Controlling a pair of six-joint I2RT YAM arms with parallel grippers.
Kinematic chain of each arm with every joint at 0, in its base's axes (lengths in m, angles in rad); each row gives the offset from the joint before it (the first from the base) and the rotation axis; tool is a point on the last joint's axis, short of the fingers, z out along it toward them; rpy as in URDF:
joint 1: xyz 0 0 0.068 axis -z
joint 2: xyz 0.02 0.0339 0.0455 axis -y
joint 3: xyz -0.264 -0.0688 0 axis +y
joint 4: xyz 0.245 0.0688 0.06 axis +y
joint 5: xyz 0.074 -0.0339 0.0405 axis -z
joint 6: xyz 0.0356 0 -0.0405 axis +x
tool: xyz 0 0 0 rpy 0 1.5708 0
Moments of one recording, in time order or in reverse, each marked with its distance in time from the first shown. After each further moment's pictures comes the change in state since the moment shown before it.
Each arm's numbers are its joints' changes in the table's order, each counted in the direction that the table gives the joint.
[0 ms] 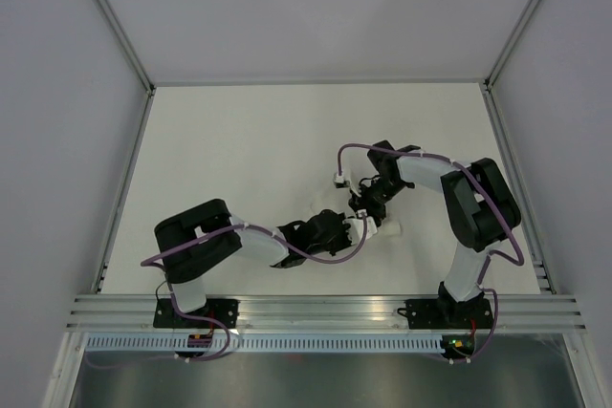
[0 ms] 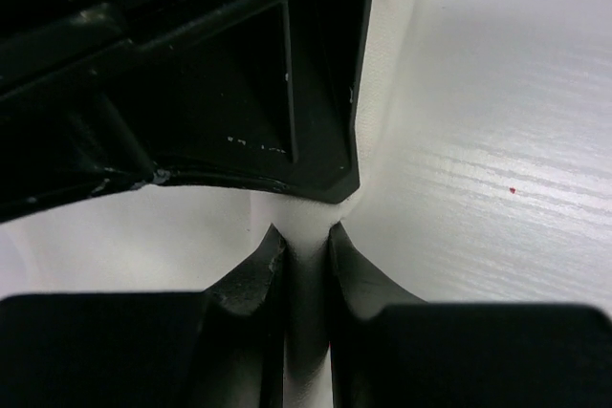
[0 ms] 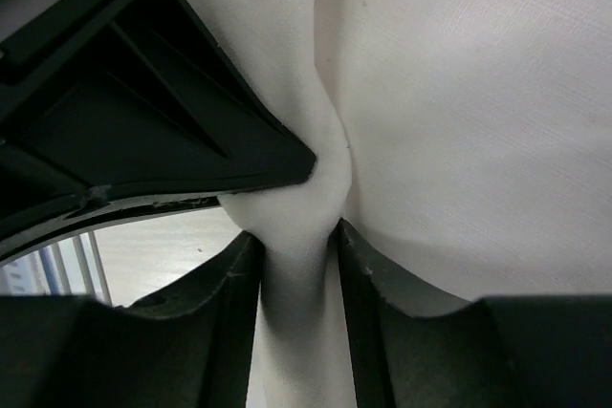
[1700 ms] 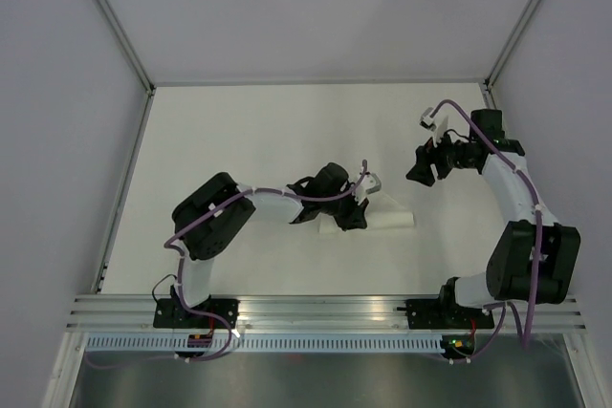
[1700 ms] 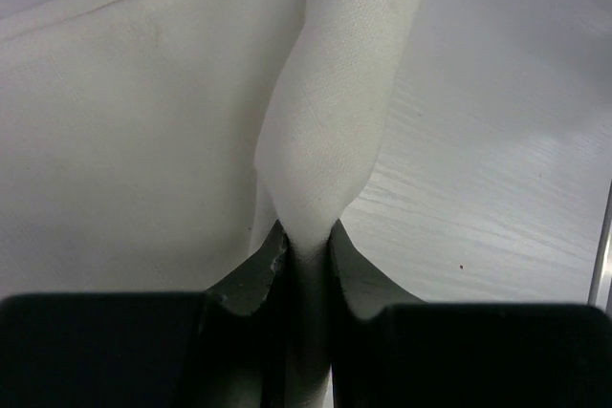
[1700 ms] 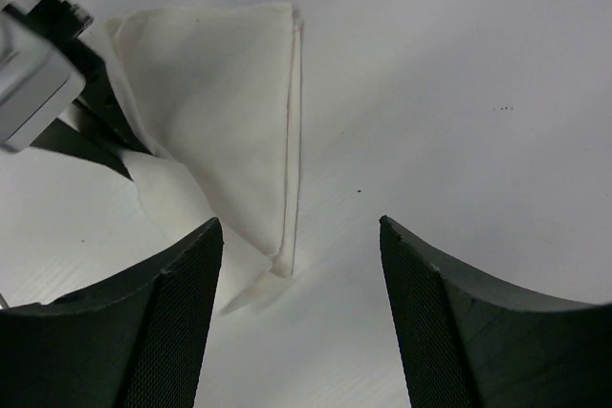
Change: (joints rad) left arm -0.238 -0.171 -0.349 0.322 0.529 -0.272; right arm 0.544 0.397 -0.025 -0.132 -0.044 0.164
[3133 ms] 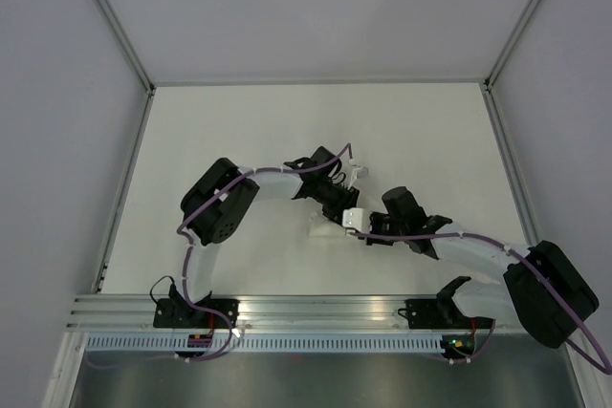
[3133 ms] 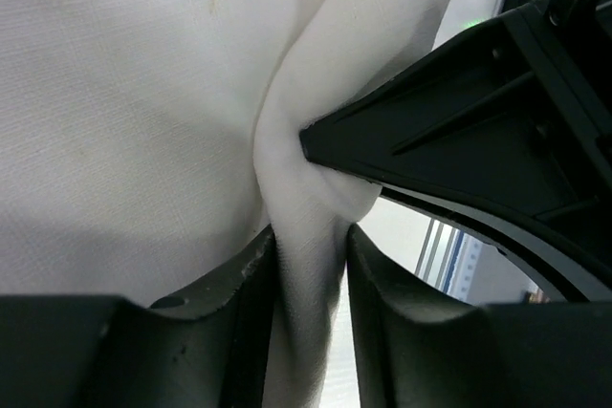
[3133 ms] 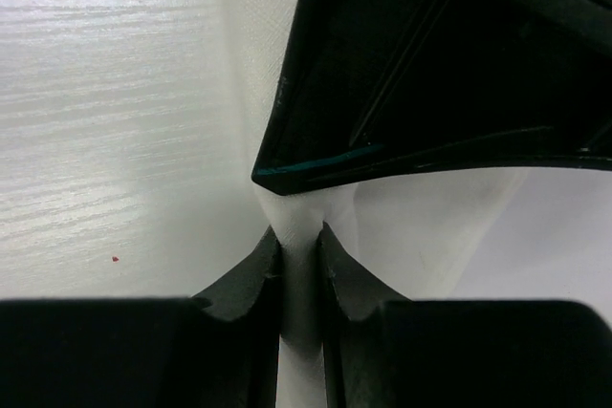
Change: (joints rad) left arm -0.145 -0.137 -0.217 0.407 0.413 -0.184; right arm -0.749 0.254 0.706 -0.625 0.488 -0.143
